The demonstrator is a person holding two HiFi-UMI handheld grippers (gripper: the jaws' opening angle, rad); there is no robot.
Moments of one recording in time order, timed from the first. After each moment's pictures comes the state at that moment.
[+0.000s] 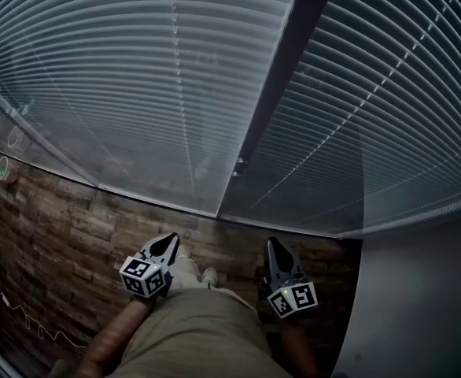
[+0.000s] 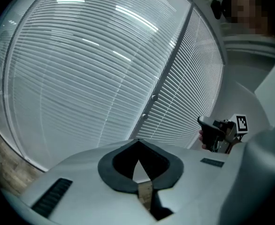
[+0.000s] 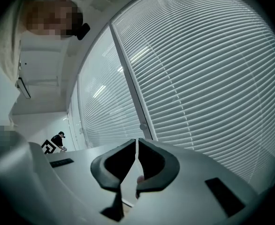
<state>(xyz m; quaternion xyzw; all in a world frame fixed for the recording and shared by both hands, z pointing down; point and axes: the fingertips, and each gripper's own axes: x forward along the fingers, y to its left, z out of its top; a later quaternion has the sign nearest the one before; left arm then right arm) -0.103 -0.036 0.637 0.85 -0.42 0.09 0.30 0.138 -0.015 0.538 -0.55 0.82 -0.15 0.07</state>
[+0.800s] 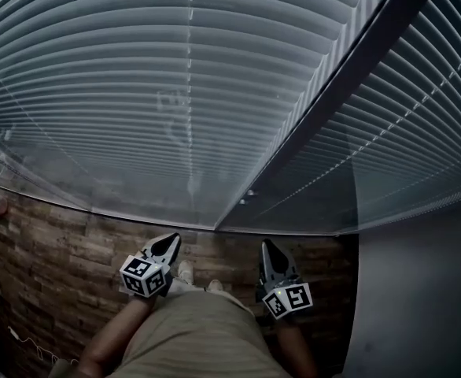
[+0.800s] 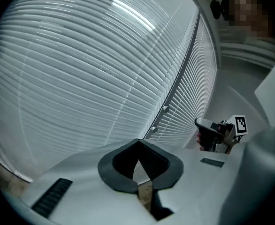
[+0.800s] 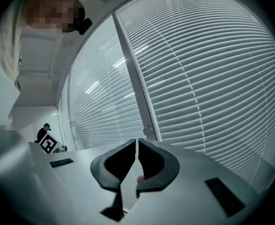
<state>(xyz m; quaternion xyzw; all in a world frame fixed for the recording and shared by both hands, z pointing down) -0.133 -0.142 0.626 0.88 -0.35 0.09 0.29 0.083 -0.091 0.533 -0.59 0.79 -0.13 0.04</state>
